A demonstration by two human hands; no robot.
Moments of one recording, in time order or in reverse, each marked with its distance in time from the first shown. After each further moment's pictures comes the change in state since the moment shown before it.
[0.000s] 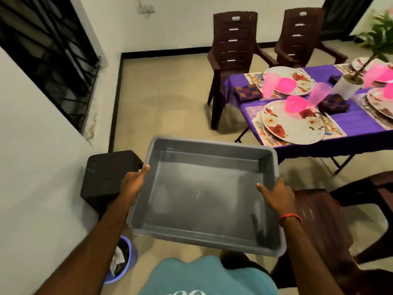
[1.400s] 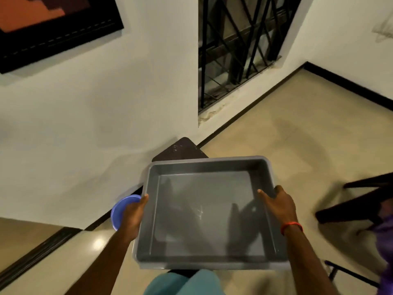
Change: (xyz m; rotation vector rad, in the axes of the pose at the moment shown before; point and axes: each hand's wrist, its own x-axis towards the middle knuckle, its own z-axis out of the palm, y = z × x) left_hand 0.033 -0.083 0.008 -0.805 0.724 -0.534; right_hand 0.261 -0.379 0.218 -0.336 -0.586 -0.814
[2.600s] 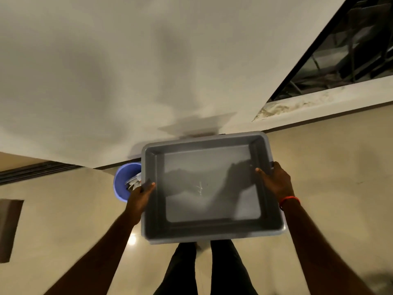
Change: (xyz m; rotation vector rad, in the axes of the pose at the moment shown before) left_hand 0.154 0.019 0.066 -0.341 0.130 -0.315; right_hand 0.320 -0.205 0.163 -0.179 -0.477 -0.315
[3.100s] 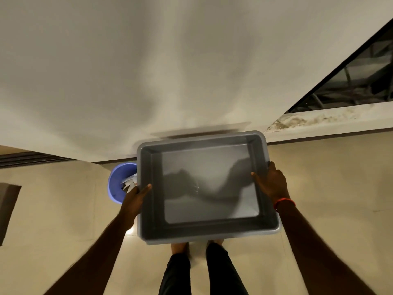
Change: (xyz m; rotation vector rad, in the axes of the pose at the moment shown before) left_hand 0.045 0.008 0.032 -0.072 0.109 -0.060; right_hand 0.112 -0.002 0.034 -0.133 -0.048 -0.123
